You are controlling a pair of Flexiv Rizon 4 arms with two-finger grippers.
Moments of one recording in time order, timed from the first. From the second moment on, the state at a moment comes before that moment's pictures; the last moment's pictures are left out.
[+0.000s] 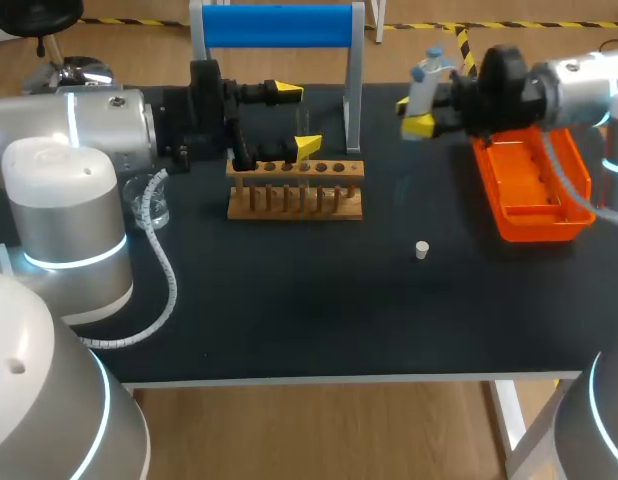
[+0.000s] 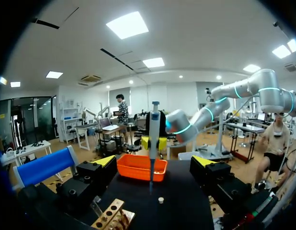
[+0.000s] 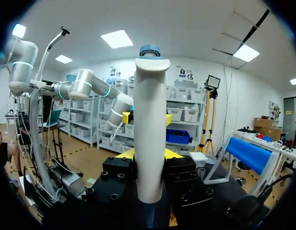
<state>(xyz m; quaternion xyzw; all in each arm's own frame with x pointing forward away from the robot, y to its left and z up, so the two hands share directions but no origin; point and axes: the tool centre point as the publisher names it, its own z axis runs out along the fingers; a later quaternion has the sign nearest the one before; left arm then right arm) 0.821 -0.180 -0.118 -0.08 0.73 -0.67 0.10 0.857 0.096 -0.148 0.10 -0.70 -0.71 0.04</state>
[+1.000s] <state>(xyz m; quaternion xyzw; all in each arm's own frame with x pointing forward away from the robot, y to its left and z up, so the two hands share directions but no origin) 0.821 -0.180 -0.118 -0.08 0.73 -0.67 0.10 0.903 -0.051 -0.116 0.10 -0.69 -0.72 0.03</state>
